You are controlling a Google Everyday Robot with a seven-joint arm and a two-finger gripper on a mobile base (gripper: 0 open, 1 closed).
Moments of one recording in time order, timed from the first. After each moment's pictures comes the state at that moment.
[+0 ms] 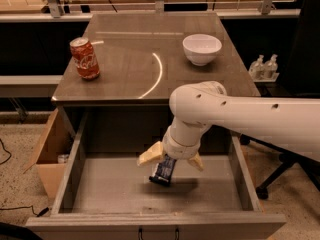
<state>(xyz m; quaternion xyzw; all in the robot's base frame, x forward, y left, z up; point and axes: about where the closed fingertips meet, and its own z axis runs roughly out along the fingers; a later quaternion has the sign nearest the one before) 0.473 -0.035 0.655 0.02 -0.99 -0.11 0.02</state>
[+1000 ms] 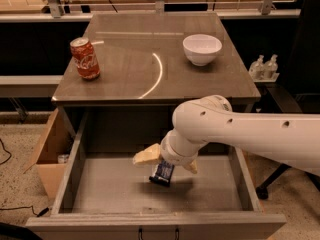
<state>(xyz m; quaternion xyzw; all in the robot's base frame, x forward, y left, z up) 0.479 -0.019 0.650 -0.01 -0.99 -0.15 -0.06</state>
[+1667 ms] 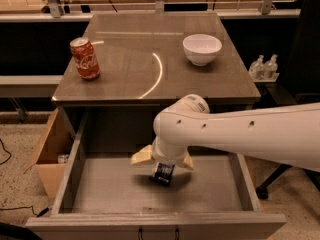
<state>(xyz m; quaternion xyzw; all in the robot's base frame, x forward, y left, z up) 0.497 -0.014 0.629 -0.01 -0.99 -0.09 -0.08</state>
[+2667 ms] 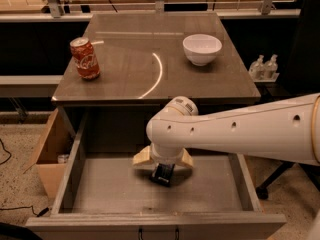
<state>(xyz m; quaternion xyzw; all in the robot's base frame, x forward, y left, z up) 0.513 -0.017 0.610 -0.01 -0.99 -0.04 -0.10</state>
